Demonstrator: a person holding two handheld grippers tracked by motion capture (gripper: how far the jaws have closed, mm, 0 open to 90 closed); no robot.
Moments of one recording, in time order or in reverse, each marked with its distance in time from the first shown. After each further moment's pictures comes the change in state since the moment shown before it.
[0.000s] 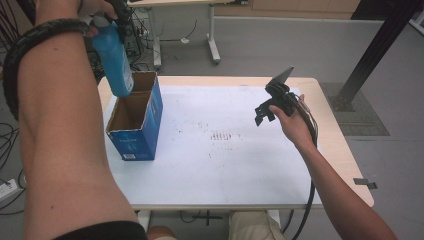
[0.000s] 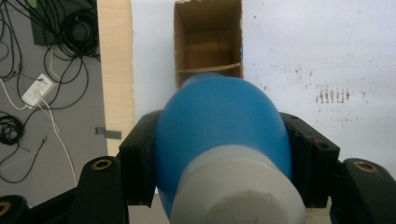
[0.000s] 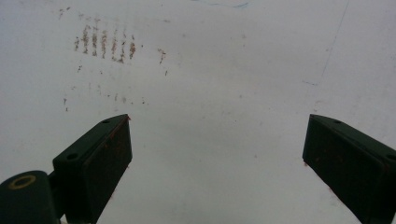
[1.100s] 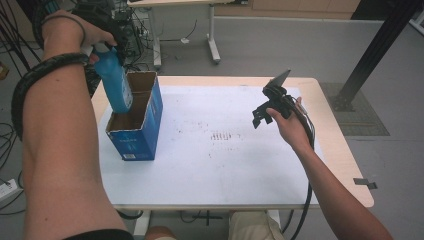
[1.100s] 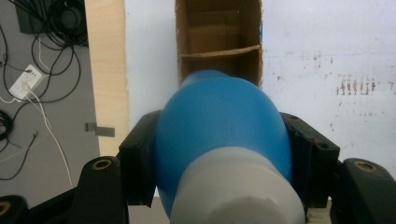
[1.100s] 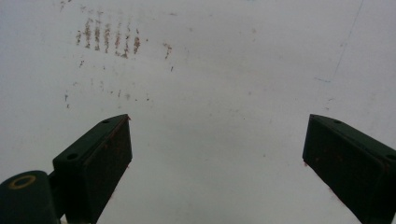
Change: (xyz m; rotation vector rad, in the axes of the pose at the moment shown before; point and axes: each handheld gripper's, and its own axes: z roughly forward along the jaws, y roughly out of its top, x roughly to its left) left arm 0.015 -0.009 0.058 0.035 -0.015 0.003; right arm 0.007 -0.002 0.007 0.009 0.001 -0.010
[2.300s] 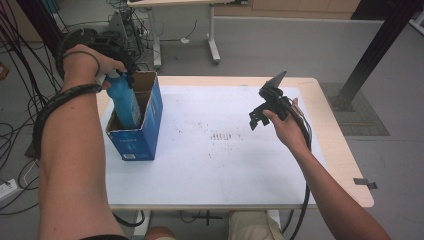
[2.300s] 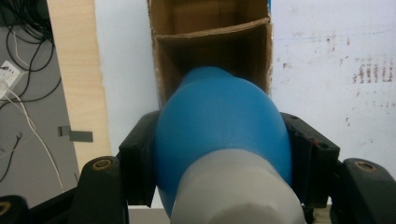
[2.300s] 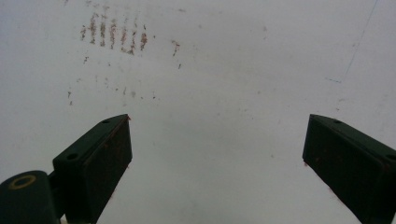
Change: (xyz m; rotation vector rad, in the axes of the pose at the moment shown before) left arm -0.002 -0.001 0.070 0.045 -0.029 0.029; right arm 0.011 0.001 0.004 0.008 -0.008 -0.012
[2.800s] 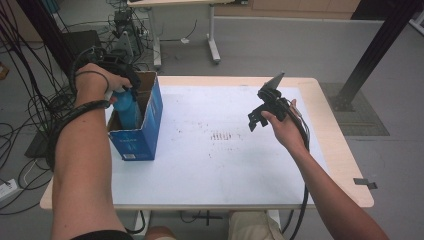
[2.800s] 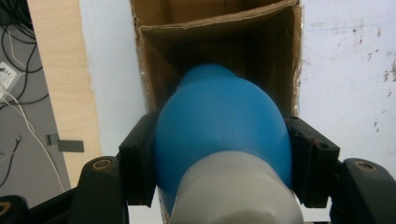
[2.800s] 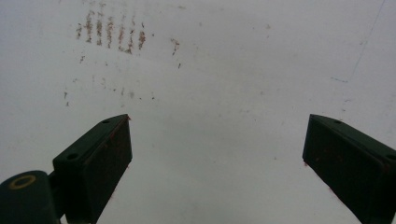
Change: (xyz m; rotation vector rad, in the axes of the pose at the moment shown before) left arm -0.003 0.000 0.044 0.007 0.013 0.022; right arm 0.001 0.003 0.007 0.012 -0.002 0.000
